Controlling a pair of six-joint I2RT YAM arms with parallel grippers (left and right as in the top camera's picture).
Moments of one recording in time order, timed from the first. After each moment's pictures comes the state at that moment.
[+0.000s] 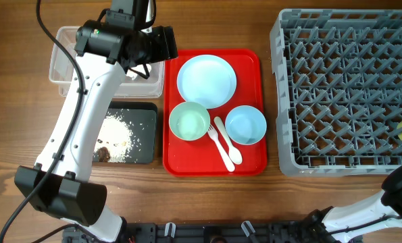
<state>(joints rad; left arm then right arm) -0.28 1.76 1.85 -1.09 0.07 -0.42 -0.83 1.86 1.52 -0.95 0.07 0.21</state>
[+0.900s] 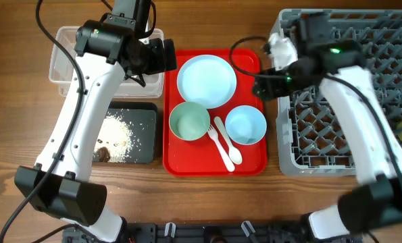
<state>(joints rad) -0.28 1.76 1.85 -1.24 0.03 -0.42 0.20 1.69 1.56 -1.20 -0.27 -0.10</state>
